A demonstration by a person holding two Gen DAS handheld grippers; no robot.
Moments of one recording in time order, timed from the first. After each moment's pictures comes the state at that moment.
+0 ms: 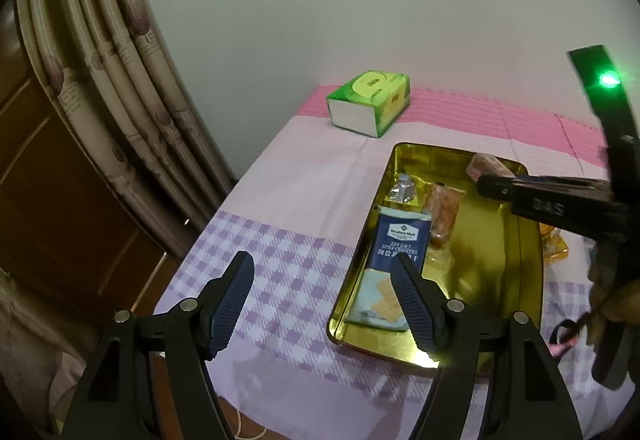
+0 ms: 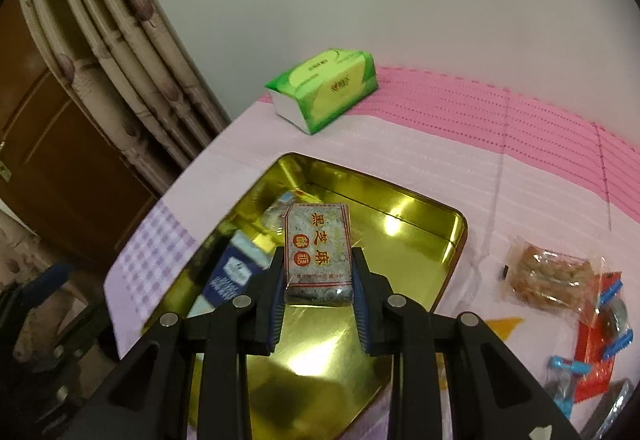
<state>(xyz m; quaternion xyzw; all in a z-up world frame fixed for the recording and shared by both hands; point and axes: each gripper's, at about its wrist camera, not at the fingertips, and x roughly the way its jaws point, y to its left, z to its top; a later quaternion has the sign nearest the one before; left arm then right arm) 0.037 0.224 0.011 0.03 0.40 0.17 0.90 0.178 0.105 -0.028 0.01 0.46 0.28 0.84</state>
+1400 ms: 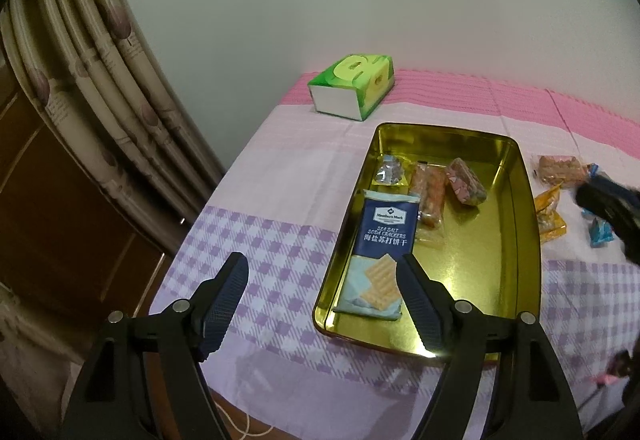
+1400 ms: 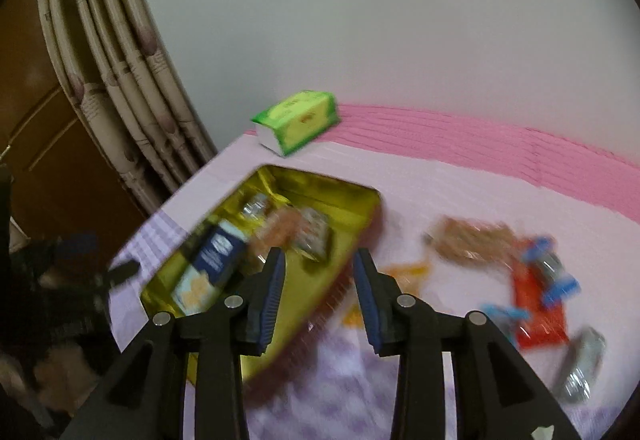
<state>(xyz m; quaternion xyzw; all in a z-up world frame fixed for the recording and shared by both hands) 0.040 0.211 0.004 0.05 0.42 0.16 0.89 0.093 0.004 -0.010 0.02 0.37 0.25 0.89</state>
